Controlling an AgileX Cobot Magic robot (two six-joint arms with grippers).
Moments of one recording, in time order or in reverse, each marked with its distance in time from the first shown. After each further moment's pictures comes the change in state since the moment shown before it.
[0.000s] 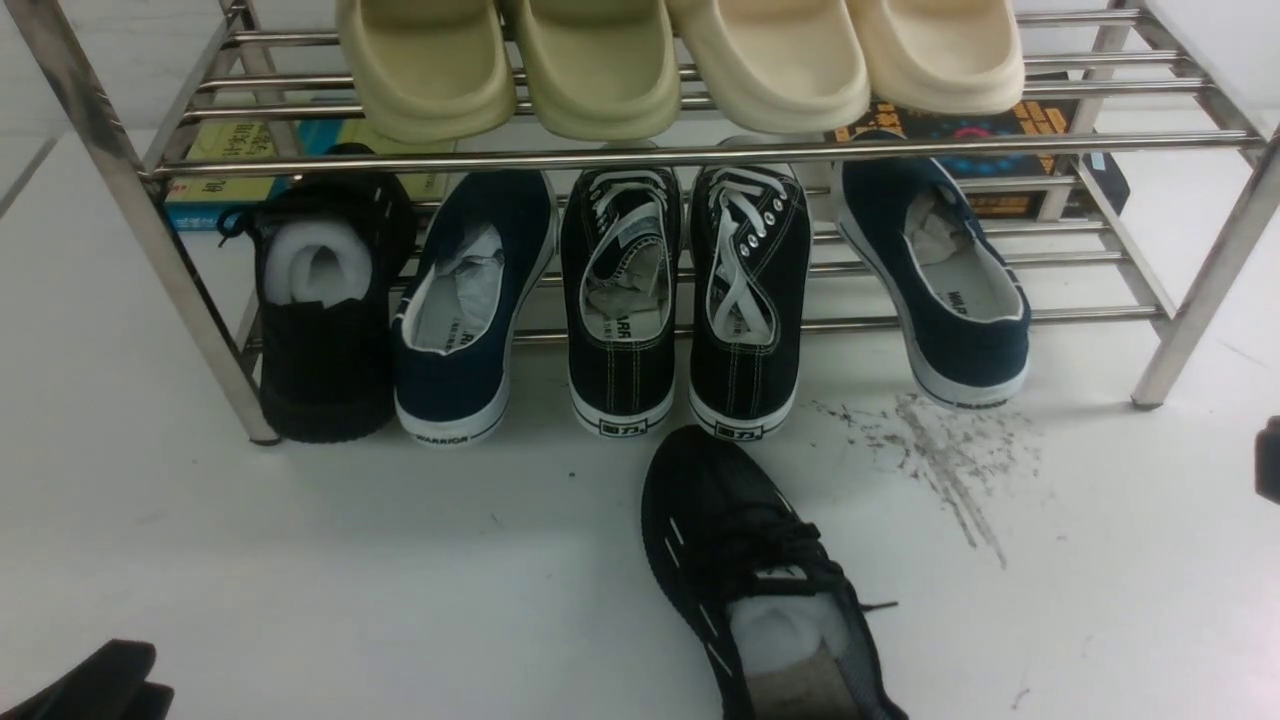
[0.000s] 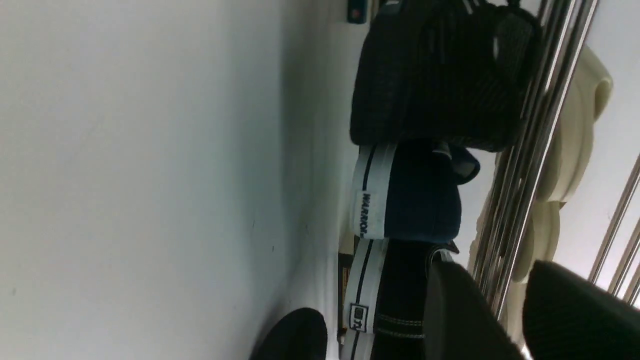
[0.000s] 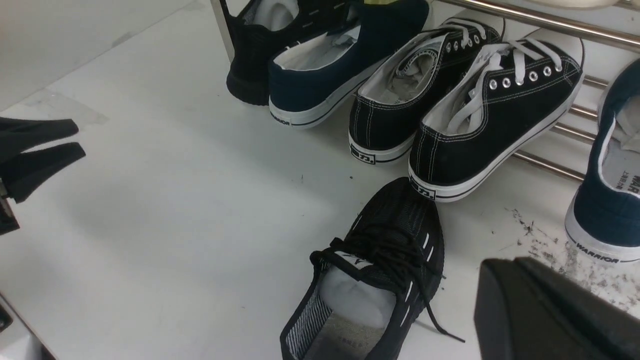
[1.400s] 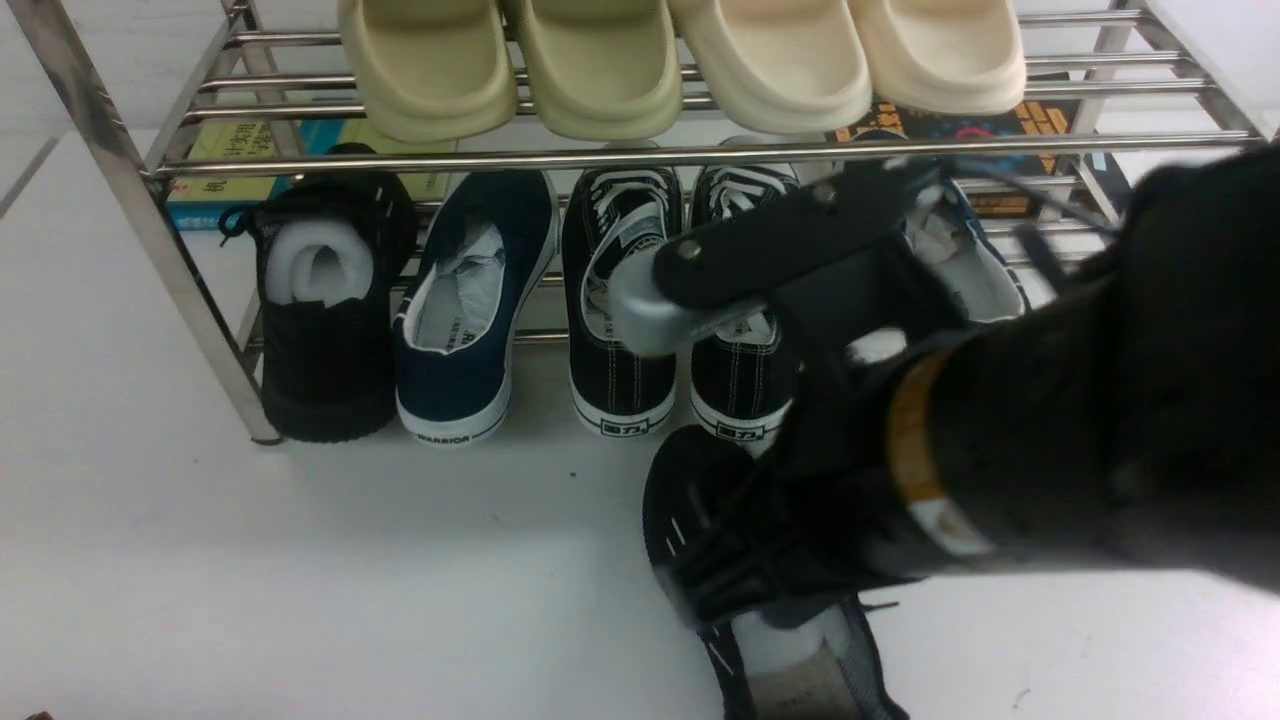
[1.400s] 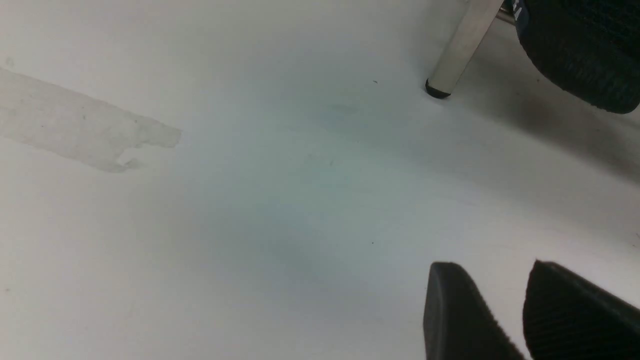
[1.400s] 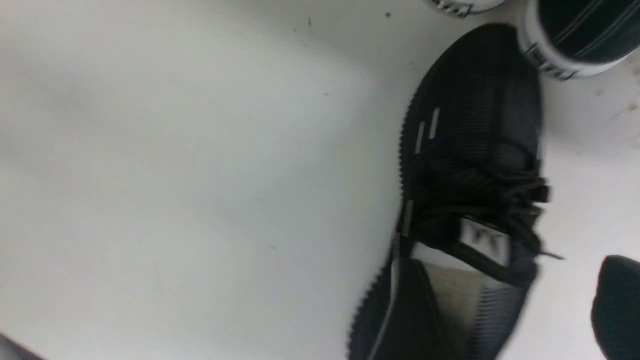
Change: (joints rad) right arm 0.000 0.787 -0.531 0.144 0.302 0.005; left arm 0.000 0.000 -0.017 0.742 0.188 0.468
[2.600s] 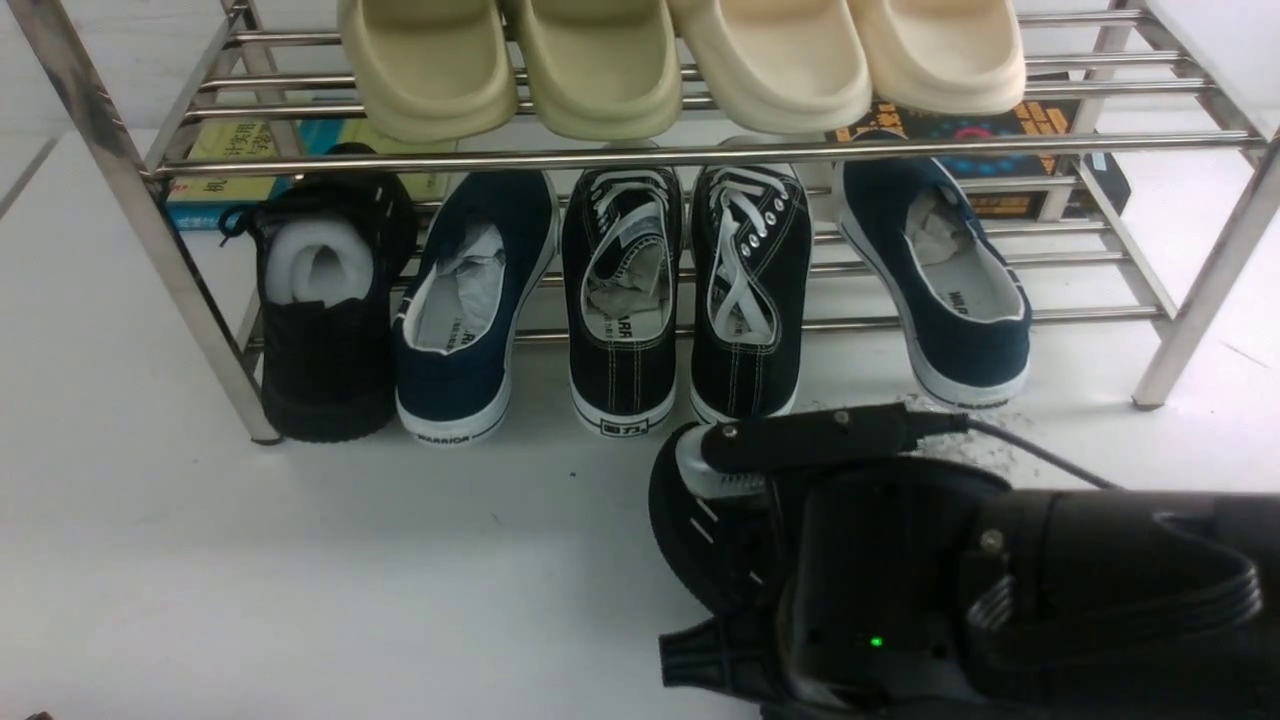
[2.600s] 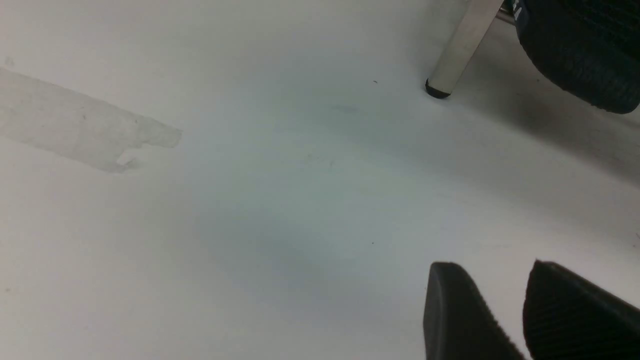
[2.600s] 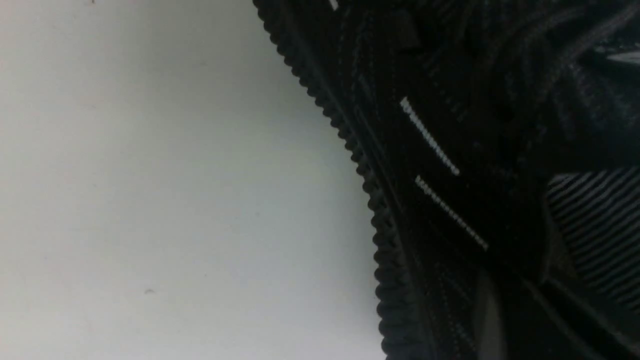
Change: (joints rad) right arm -0.025 0.256 0.219 -0.048 -0.108 0.654; left arm 0.000 0.000 0.000 0.000 0.000 0.000
